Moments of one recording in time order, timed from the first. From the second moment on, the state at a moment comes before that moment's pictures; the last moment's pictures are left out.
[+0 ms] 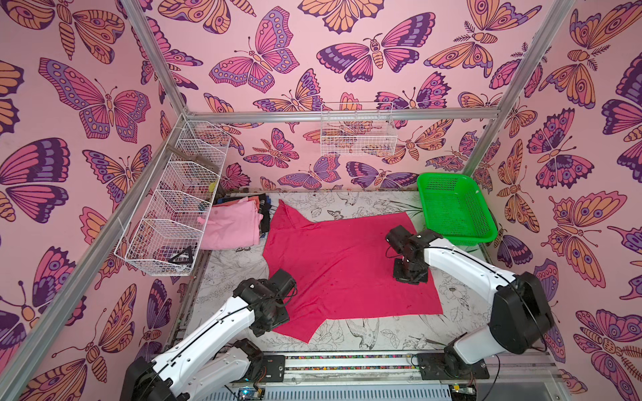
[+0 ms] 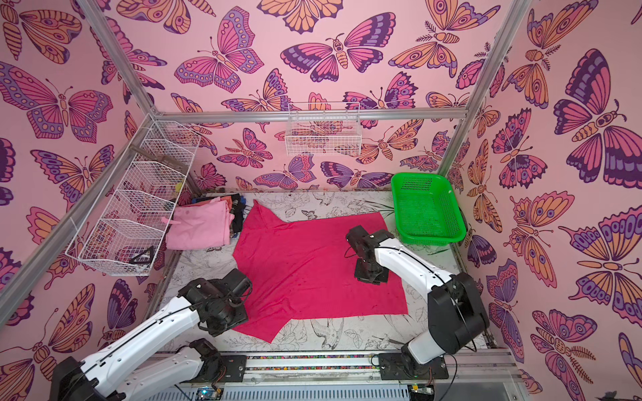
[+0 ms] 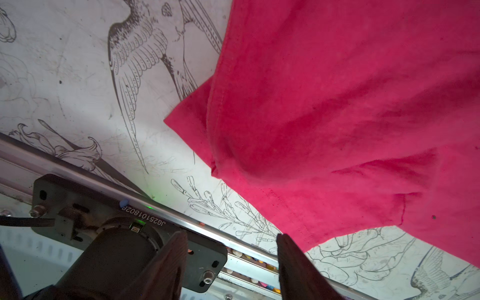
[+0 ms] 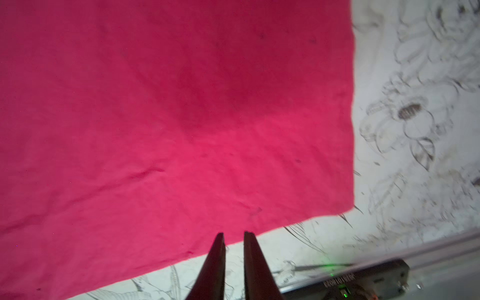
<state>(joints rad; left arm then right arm) -0.63 0.96 0.70 -1.27 -0.08 -1.11 0.60 1.57 1.17 -1.13 0.12 0.75</state>
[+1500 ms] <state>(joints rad) -0.91 1.48 0.83 -1.17 -0.08 -1.05 0.60 1.86 1.23 -0.99 0.04 0.68</state>
